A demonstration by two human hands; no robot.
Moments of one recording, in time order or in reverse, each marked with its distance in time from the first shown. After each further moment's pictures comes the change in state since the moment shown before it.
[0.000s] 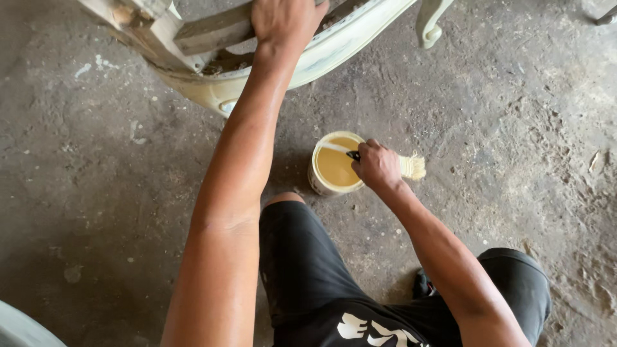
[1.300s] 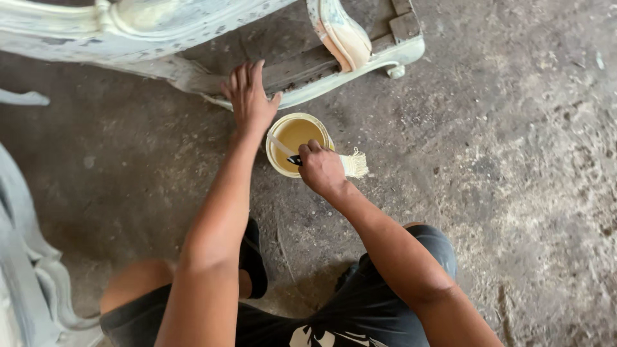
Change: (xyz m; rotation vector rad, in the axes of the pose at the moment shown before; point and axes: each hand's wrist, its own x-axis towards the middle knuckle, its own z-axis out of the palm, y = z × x) left_hand -0.216 0.199 0.001 0.357 -0.238 -0.315; right_hand -0.065 0.149 0.028 0.385 -0.003 -0.605
